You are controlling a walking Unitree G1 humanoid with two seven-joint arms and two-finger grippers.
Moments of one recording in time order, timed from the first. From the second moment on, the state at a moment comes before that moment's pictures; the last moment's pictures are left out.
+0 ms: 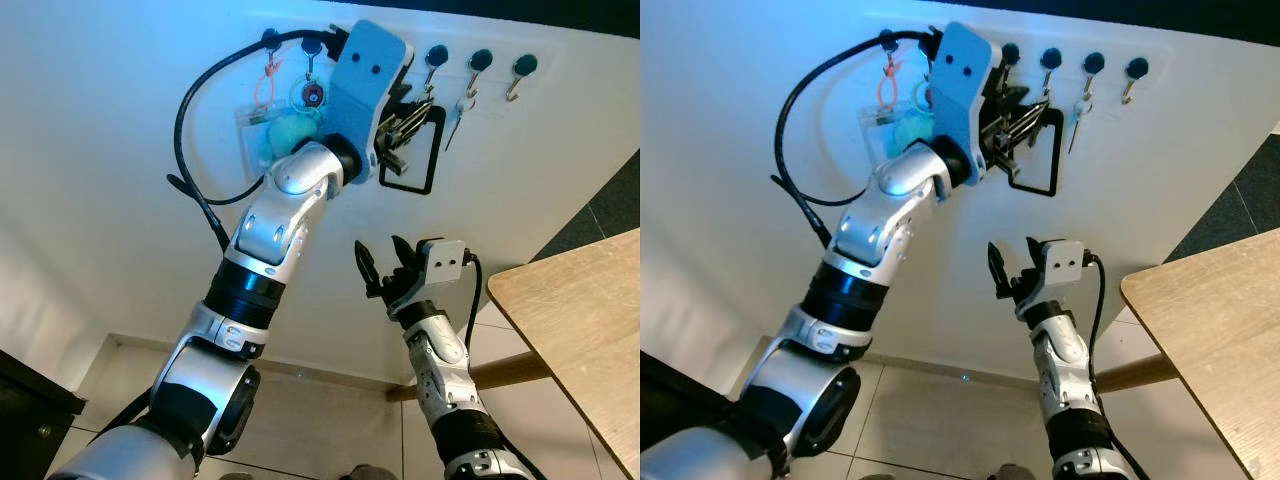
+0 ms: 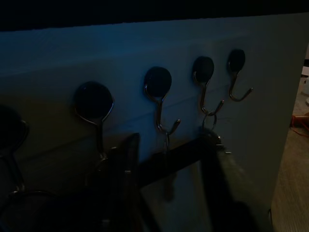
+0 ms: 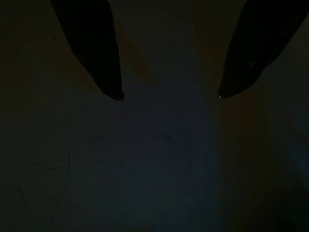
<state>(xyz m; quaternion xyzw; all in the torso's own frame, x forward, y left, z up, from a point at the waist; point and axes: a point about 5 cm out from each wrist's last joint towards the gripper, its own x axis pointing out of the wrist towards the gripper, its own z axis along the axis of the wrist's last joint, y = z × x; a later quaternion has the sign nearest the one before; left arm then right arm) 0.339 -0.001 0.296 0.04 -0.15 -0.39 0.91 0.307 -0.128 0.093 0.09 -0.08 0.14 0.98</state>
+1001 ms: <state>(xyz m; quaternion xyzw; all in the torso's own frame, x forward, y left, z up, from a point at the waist) 0.282 0.062 0.312 -0.20 -0.22 -0.65 0.71 0.305 -0.125 0.090 0.10 -0.07 0.15 0.98</state>
